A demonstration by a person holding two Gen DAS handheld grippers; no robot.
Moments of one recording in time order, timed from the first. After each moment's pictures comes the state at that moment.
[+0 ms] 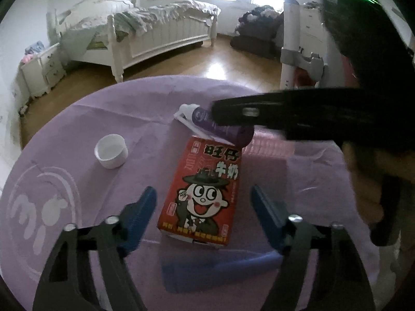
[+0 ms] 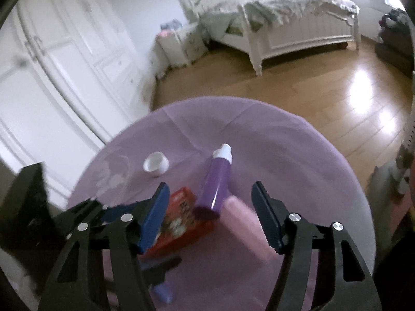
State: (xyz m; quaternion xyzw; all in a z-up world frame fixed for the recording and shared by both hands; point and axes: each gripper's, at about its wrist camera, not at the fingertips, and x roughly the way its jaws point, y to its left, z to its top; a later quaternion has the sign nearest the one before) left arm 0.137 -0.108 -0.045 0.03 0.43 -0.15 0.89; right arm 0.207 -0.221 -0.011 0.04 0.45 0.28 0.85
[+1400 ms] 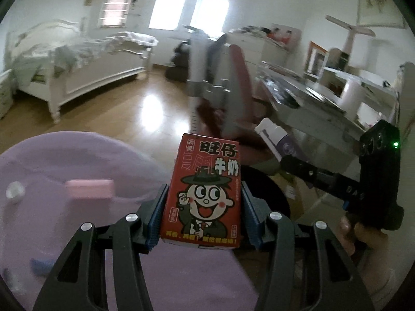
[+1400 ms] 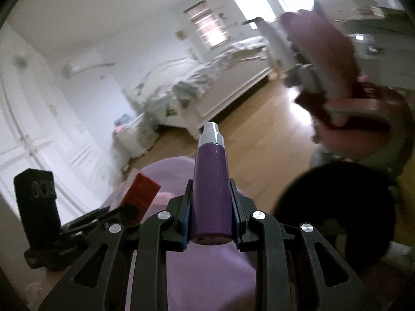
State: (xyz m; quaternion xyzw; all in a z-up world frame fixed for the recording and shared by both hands) left arm 0.067 -0.269 0.022 -0.01 0.34 -0.32 0.88; right arm -0.019 -0.503 0.023 0.24 0.27 0.10 0.93
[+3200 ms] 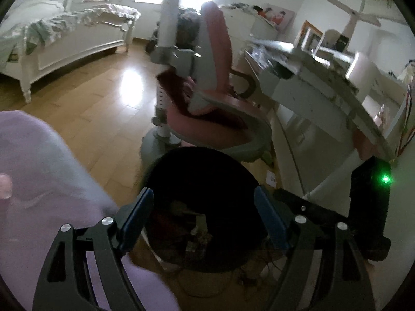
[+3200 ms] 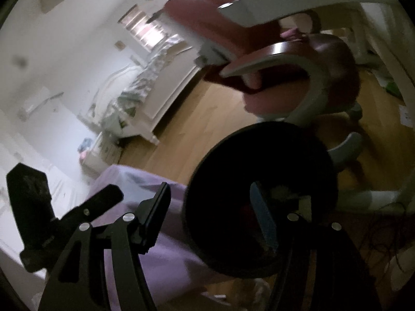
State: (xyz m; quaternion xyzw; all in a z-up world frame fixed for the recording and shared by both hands) left arm 0.092 -0.365 -0.028 -0.03 0.40 -0.35 0.85; right arm -0.027 -0.602 -0.072 0.33 0.33 0.01 0.89
